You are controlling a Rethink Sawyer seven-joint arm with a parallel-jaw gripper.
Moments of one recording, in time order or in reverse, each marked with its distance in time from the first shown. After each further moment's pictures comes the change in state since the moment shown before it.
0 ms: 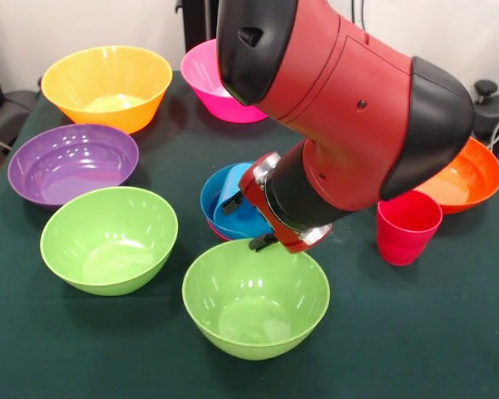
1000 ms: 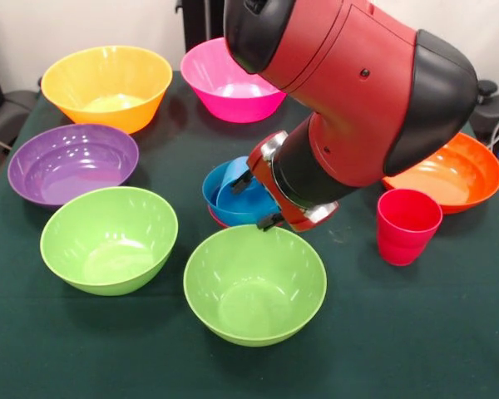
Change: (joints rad) arm 0.043 -0.047 0.025 0.105 0.000 -0.017 0.000
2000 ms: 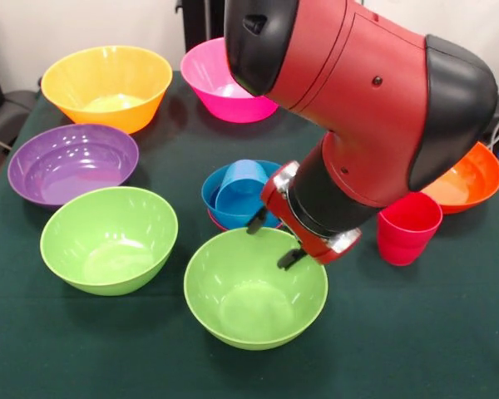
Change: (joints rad) arm -0.035 0.016 0.054 -0.105 0.029 -0.066 0.000
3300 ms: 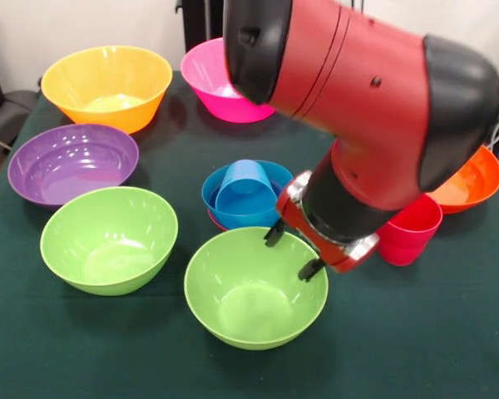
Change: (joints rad) arm -0.001 -0.017 0.054 -0.001 0.025 -0.022 0.000
